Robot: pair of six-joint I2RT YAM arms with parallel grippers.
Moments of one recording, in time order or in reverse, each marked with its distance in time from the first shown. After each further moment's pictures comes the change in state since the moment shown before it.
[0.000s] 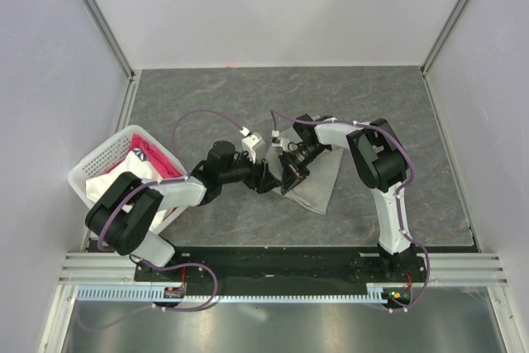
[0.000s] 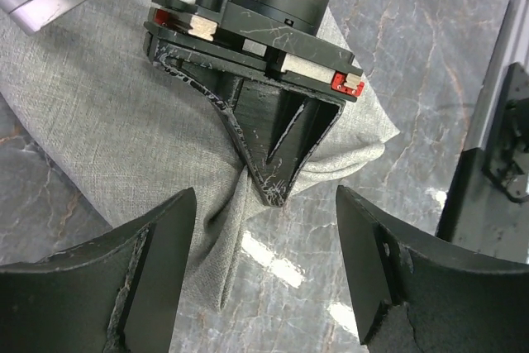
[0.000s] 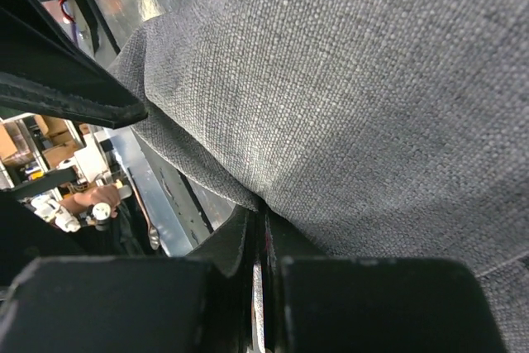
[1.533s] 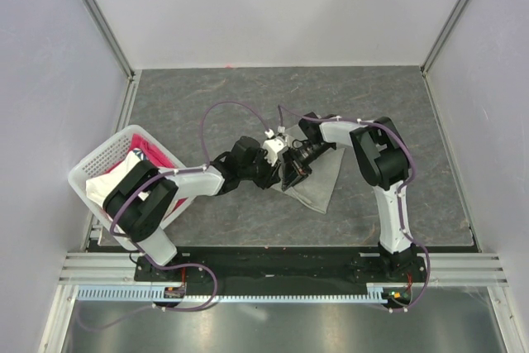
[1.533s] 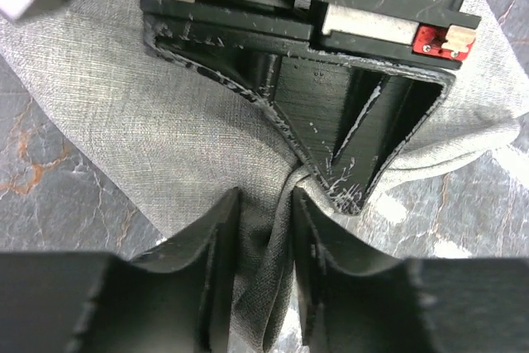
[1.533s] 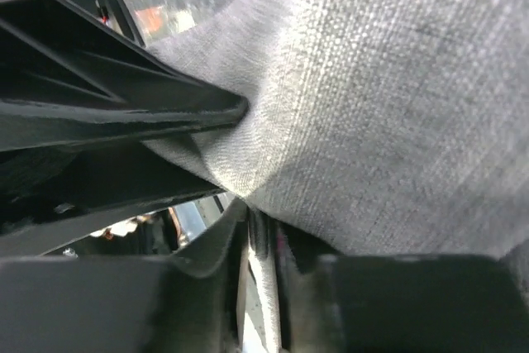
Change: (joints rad) left arm -0.118 0.129 0.201 -0.304 -0.252 0.286; right arm -0.046 0.024 0.004 -0.003 -0.089 0.027
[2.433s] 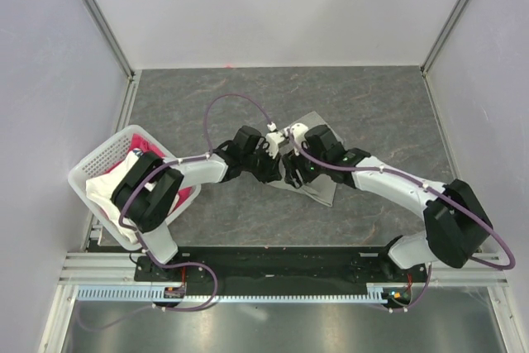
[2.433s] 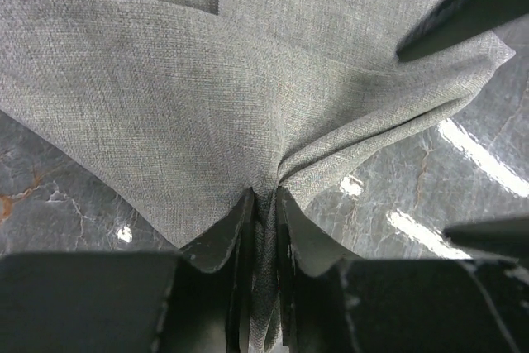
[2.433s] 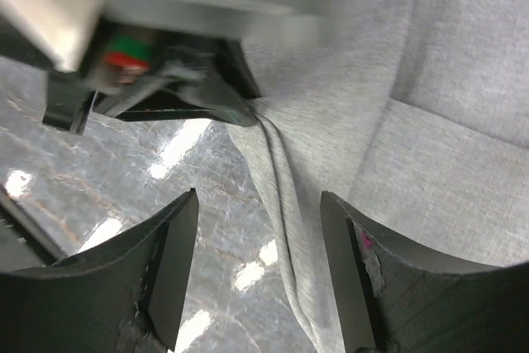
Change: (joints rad) left arm 0.055 0.083 0.130 -0.134 0.156 -0.005; right arm 0.208 -0.791 -0.531 0.544 0.798 0.185
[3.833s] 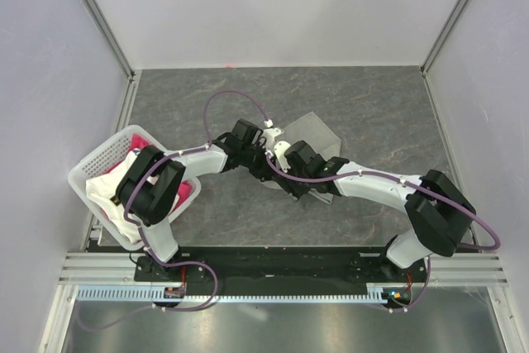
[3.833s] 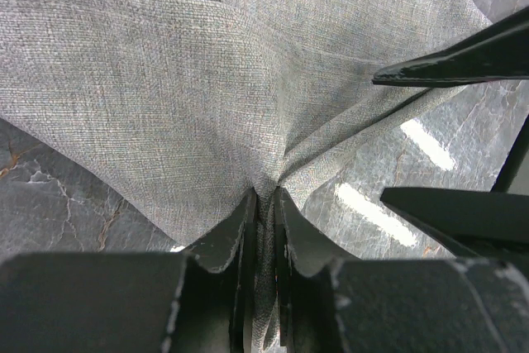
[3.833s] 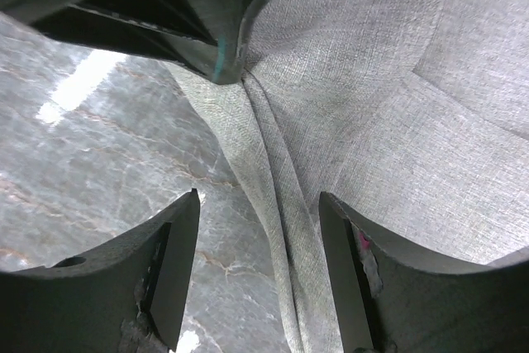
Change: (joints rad) left arm 0.067 0.058 0.100 -0.174 0.129 -0.034; right arm 0.178 0.103 0.007 -0.037 0.262 -0.136
